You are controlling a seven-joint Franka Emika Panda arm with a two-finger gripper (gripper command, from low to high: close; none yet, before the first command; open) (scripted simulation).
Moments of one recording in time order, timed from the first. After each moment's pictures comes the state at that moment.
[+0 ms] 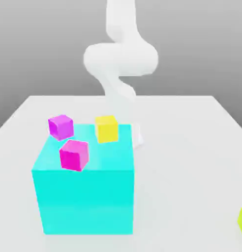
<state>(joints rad) 0.05 -0.71 0.00 -2.30 0.01 2.33 0.73</state>
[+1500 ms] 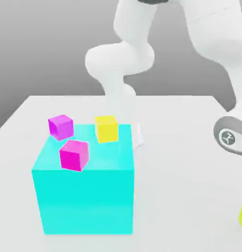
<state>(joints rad) 0.50 0.41 0.15 -2.24 -0.13 2.64 0.03</state>
